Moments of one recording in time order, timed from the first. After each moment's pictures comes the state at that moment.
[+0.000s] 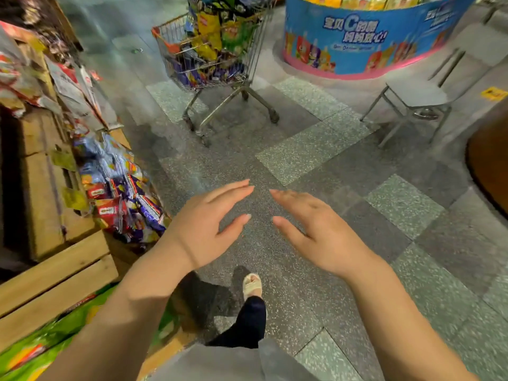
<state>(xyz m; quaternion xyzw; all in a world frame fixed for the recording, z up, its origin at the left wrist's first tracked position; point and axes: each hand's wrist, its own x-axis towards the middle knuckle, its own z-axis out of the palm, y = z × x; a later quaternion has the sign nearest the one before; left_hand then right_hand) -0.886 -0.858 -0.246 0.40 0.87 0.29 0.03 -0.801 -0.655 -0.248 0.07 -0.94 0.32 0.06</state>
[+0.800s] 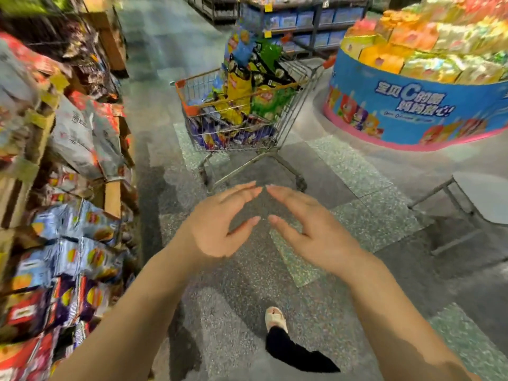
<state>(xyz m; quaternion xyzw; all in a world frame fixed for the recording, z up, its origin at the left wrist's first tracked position) -1.361 -0.659 -0.246 0.34 0.90 0.28 -0.03 -1.321 -0.463 -0.237 0.18 -0.93 0.32 0.05</state>
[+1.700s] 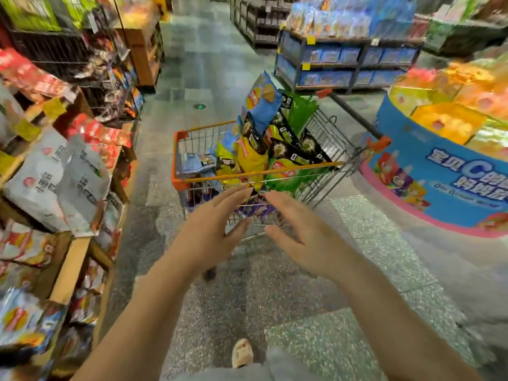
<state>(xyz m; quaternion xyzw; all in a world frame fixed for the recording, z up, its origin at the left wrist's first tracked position) -1.815 -0.573 -0.232 0.19 0.92 0.32 -0.11 -1.810 -0.374 -0.211 0.23 -0.92 0.31 -0.05</state>
